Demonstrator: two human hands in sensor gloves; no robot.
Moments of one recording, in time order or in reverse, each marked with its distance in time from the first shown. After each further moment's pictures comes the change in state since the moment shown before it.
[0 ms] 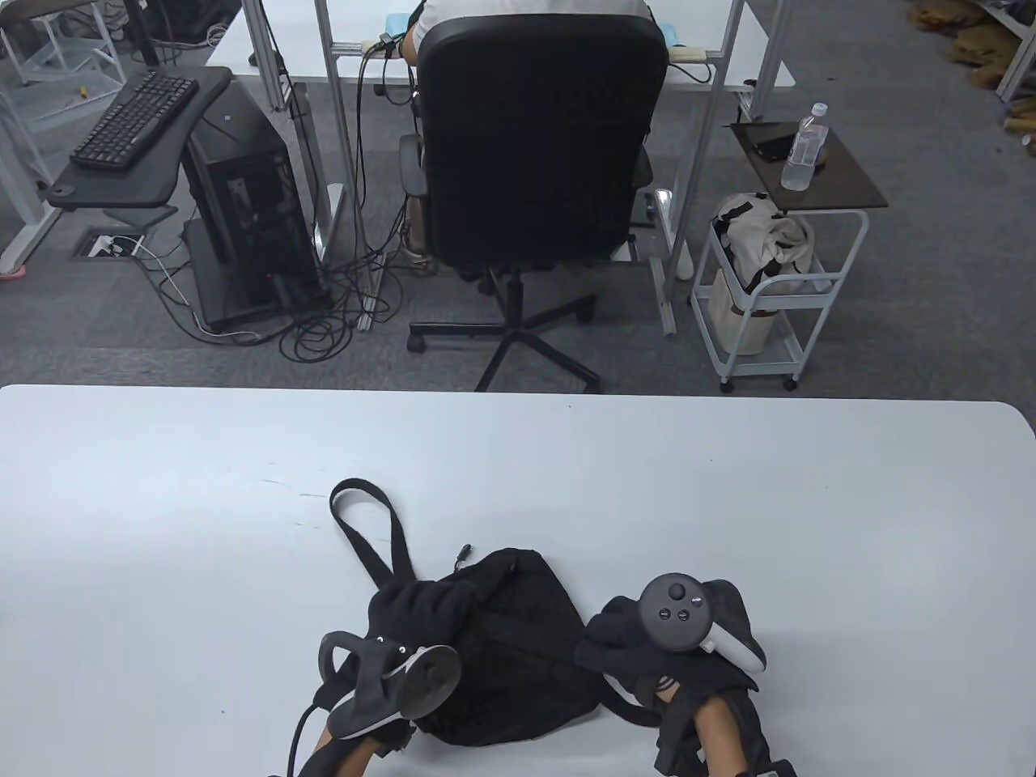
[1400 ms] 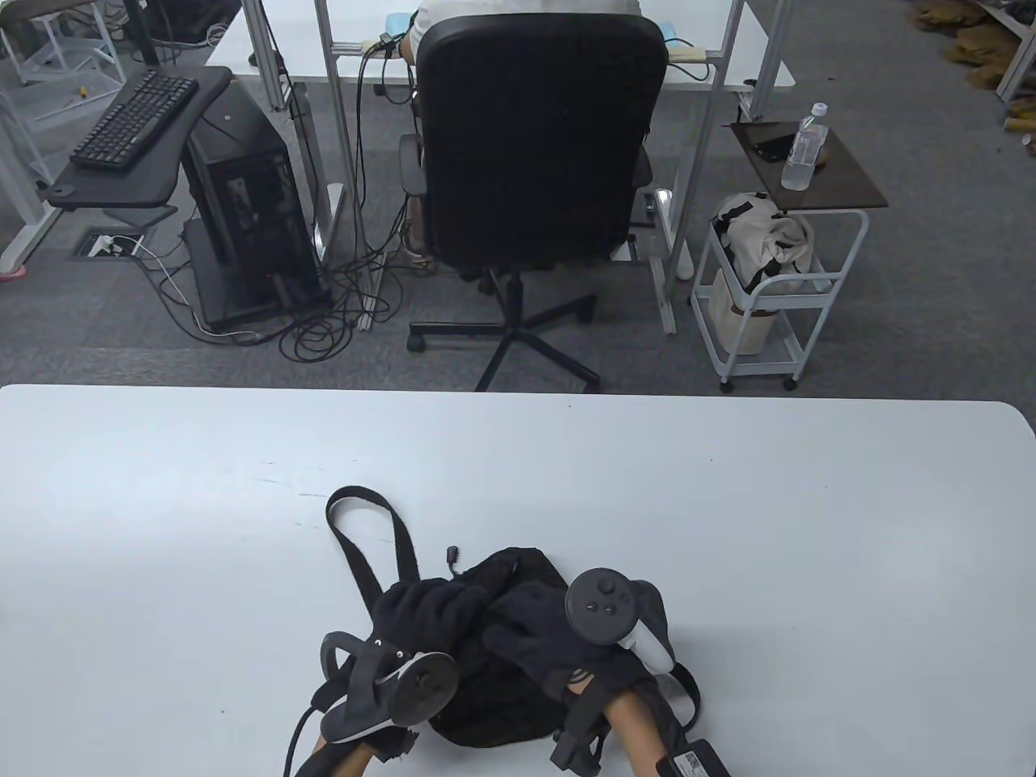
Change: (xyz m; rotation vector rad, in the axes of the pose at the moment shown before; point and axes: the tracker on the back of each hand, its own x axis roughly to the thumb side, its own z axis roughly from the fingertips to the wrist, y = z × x) left_hand 0.002 0.012 0.001 0.007 -0.037 0.023; right_hand 0.058 0.033 -0.044 -0.169 -0.182 -0.259
